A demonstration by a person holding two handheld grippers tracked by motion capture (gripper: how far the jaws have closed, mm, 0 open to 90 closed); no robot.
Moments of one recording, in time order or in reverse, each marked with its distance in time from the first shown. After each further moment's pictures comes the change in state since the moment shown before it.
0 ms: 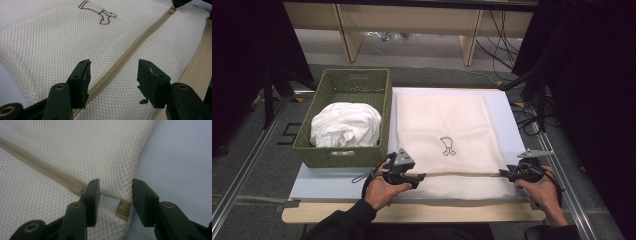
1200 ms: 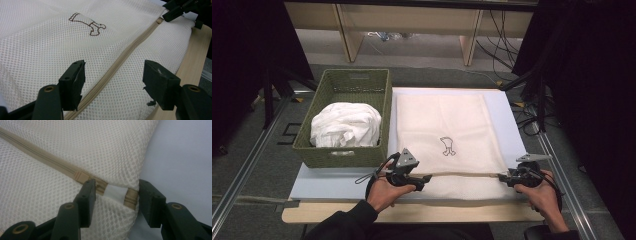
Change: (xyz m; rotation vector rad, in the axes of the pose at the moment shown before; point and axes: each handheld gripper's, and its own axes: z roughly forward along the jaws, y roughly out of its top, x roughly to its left) left arm -0.011 0.005 0.001 -0.069 -0.043 -0.010; right arm 0.008 -0.007 -0.003 0.058 0.029 -0.010
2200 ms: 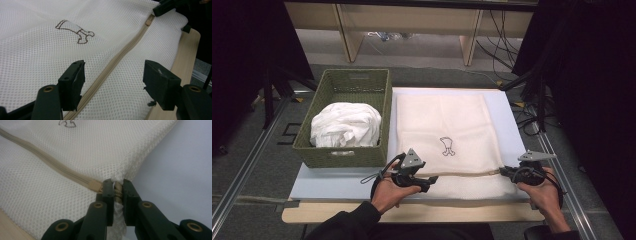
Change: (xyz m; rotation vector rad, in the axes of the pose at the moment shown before) left arm -0.012 0.007 0.012 -0.024 -0.063 0.013; right arm 0.011 0.009 -0.015 -0.147 0.009 -0.077
